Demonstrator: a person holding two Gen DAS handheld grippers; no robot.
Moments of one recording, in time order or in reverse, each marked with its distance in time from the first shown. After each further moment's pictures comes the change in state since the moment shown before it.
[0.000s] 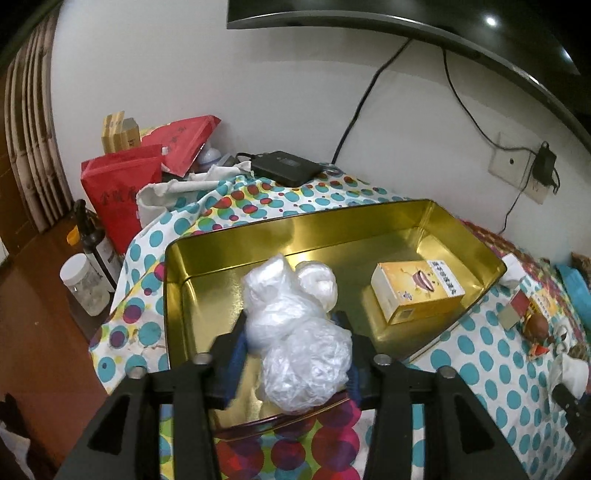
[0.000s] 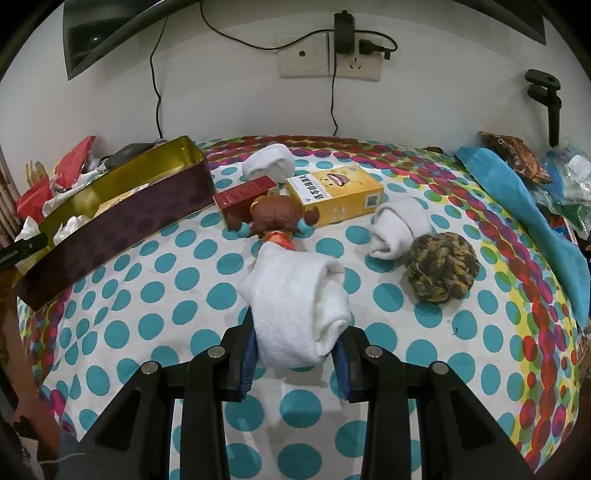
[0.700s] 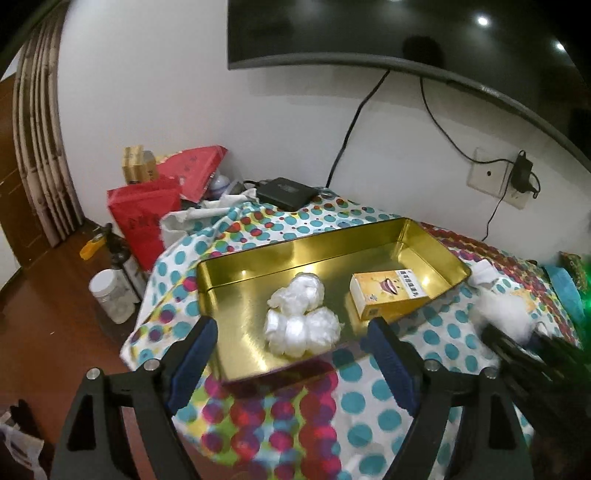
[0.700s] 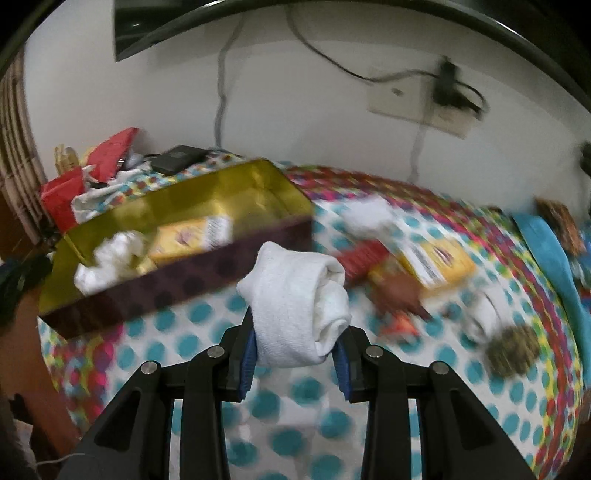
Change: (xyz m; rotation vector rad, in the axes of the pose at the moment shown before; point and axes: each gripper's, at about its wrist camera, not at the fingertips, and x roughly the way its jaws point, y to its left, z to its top) left arm -0.084 -0.018 0.003 0.031 -0.051 0.042; right arm 0.009 0.103 0.050 -0.137 -0.045 0.080
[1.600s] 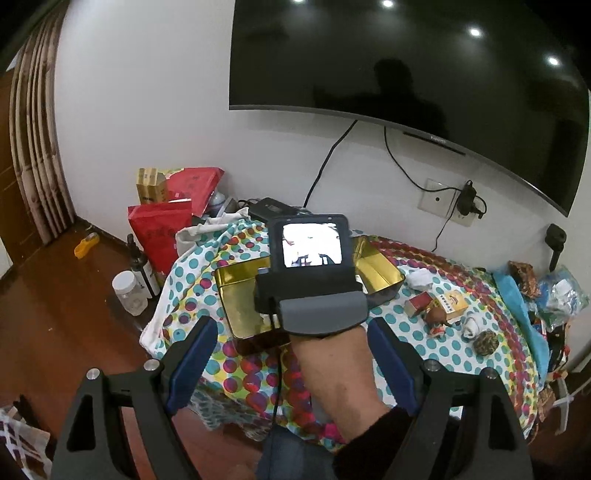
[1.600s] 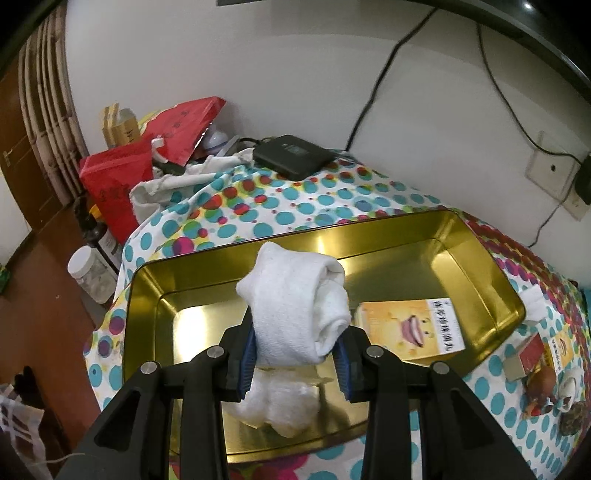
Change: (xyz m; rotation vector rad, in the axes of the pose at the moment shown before) left arm -0.134 0.006 0.020 -0.003 0.005 -0.086; right arm 0.061 0.191 0.064 -0.153 0.067 0.106
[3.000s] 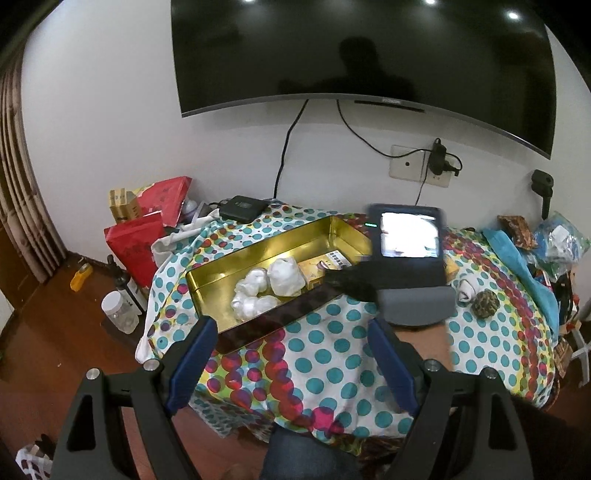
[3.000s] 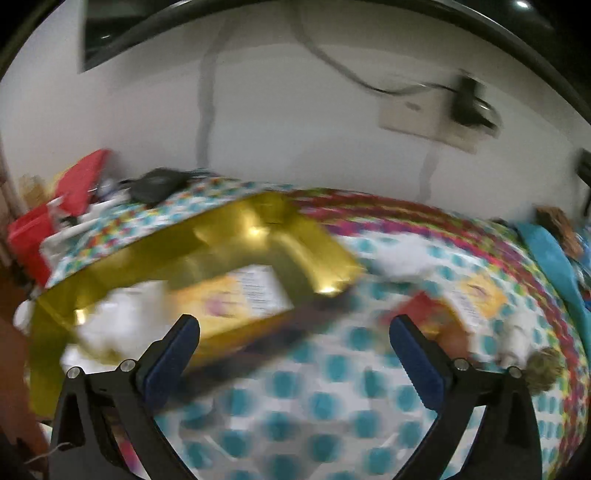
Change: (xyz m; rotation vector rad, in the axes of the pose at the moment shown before) left arm 0.013 -0.055 -0.024 0.171 0.011 -0.009; right arm -0.029 -0.154 -0.047 0.272 -0.078 -0.250
